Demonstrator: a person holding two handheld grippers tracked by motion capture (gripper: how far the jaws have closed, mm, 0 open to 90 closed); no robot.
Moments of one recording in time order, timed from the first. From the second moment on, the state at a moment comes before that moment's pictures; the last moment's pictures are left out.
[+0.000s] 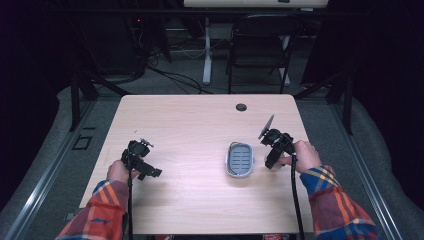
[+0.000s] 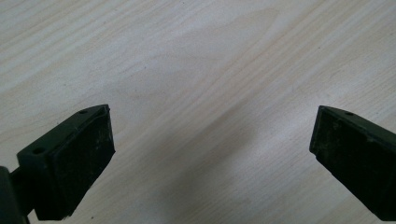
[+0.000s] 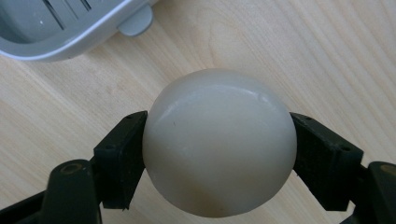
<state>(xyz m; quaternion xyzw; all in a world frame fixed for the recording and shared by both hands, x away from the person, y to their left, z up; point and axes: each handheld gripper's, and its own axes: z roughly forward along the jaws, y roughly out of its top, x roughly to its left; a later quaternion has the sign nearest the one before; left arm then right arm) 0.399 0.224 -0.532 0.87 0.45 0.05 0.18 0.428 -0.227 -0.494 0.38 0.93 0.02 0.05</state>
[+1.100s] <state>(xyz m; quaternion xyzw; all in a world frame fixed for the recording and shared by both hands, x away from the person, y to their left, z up) 0.400 0.221 -0.534 0.88 0.44 0.05 0.17 0.443 -0.200 -0.456 0.35 0.93 0.01 0.07</state>
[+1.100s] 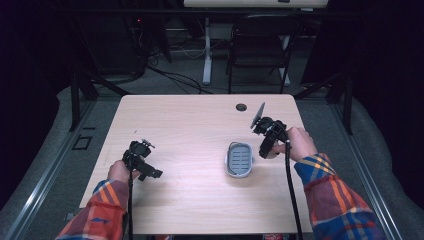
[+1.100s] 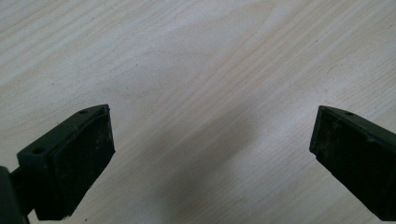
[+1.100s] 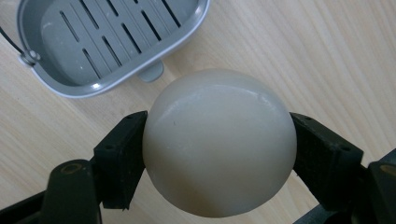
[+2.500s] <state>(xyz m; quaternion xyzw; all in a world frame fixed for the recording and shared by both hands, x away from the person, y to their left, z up) 0.400 0.220 -0.535 0.88 0.44 0.04 0.17 0.449 -0.124 -0.474 0.30 0.95 0.03 0.04</state>
